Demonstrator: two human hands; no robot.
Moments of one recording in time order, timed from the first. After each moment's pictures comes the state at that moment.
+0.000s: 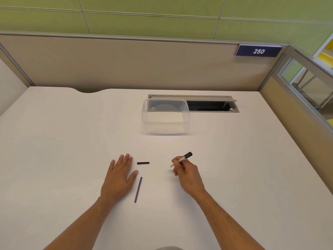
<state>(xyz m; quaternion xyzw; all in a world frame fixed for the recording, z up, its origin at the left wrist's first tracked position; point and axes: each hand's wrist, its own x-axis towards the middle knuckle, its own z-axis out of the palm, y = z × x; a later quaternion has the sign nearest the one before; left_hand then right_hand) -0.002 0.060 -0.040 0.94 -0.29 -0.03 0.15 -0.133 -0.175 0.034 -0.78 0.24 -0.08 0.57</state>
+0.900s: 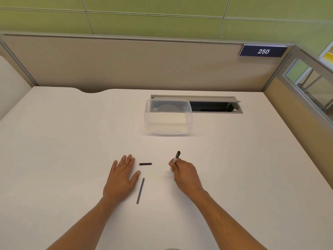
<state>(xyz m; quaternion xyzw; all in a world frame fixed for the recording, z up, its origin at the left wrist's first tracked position) -0.003 0.059 -0.041 0.94 -0.29 -0.02 0.16 -0.117 -0.170 0.033 -0.91 0.17 -0.05 0.36</state>
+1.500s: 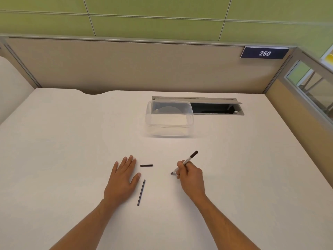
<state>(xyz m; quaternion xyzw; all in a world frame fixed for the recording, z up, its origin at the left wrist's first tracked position) -0.007 0.060 -0.030 0.93 -0.30 -0.04 0.21 -0.125 -0.170 0.023 -0.78 0.30 -0.13 0.53</state>
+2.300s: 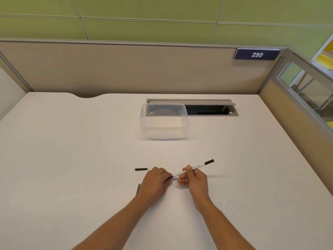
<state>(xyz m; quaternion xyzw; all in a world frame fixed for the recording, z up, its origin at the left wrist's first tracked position) -0.049 -0.052 0.000 0.87 -0.44 -0.07 0.21 -0.141 -0.192 0.009 -0.56 0.38 -0.15 0.72</state>
